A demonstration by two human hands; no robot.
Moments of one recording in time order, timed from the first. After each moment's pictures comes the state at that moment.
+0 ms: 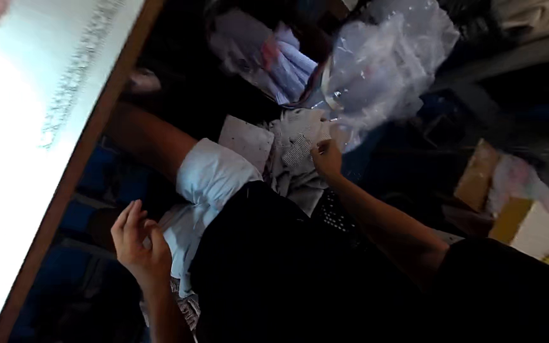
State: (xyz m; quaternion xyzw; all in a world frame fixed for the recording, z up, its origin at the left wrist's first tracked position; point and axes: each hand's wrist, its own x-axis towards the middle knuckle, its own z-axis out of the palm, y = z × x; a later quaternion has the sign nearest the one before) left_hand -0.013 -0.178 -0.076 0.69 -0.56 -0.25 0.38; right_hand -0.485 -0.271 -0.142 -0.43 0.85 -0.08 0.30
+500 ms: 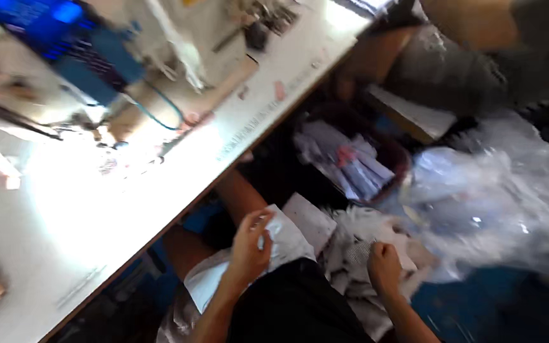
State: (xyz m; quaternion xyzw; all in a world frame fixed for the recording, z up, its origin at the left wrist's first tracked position) left_hand -0.091 -0.264 -0.037 0.59 -0.64 -0.32 0.38; right_hand -0.436 -0.279 -0.126 -0.43 0.85 -0.14 0.28
